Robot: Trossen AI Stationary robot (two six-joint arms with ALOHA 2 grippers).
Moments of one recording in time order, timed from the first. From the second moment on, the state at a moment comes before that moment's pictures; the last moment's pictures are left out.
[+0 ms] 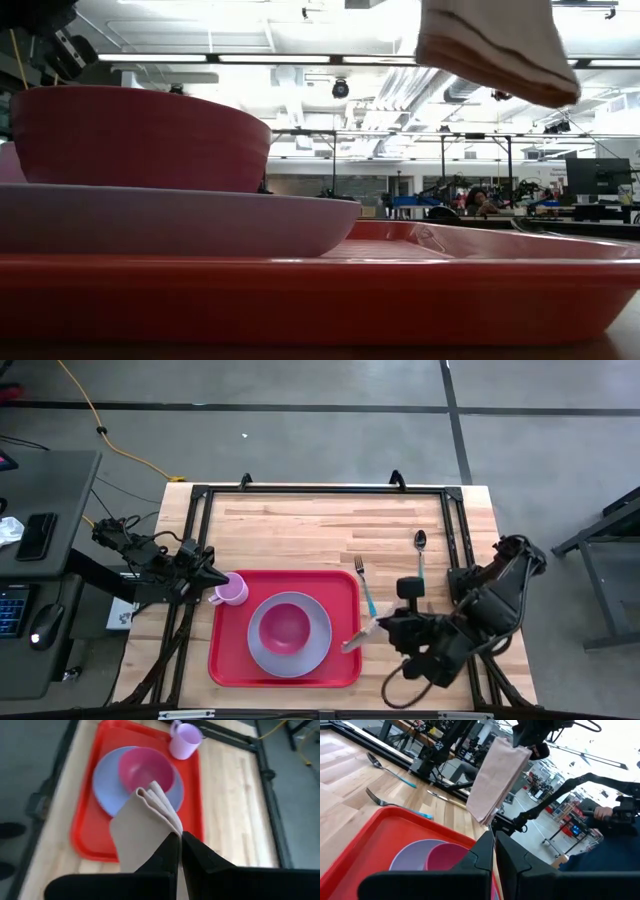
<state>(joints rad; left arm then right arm) -0.54 0.01 0.36 -0.36 -0.33 -0.61 0.76 1.72 2.07 -1.42 0.67 0.43</state>
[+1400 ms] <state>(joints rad) -0.54 0.01 0.36 -0.37 -0.23 -0.71 0.78 1.89 2.05 -1.21 0.51 0.60</state>
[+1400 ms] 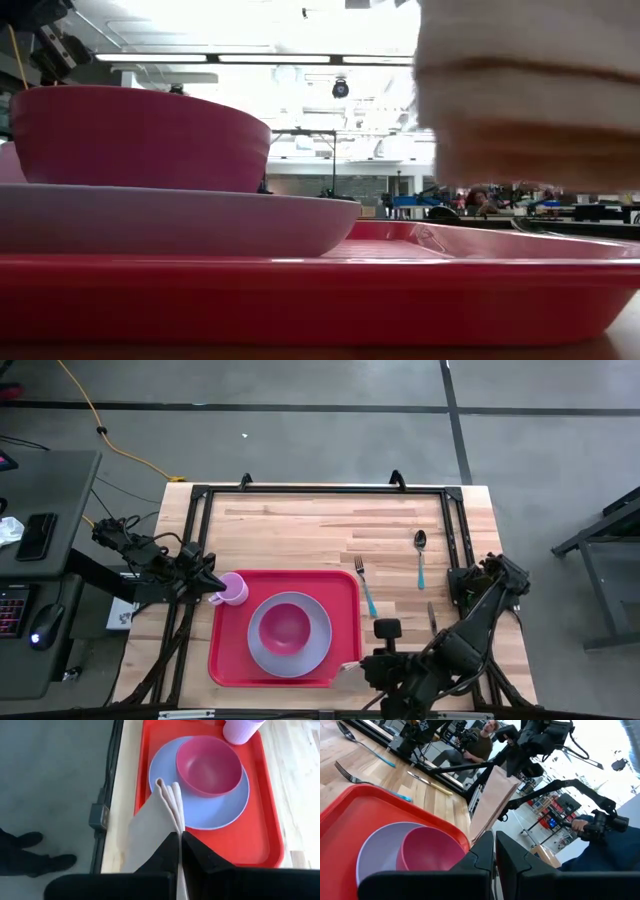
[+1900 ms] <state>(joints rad) -0.54 0.01 0.36 -0.37 -0.23 -0.69 0.67 1.89 1.81 -1.15 0.40 0.48</state>
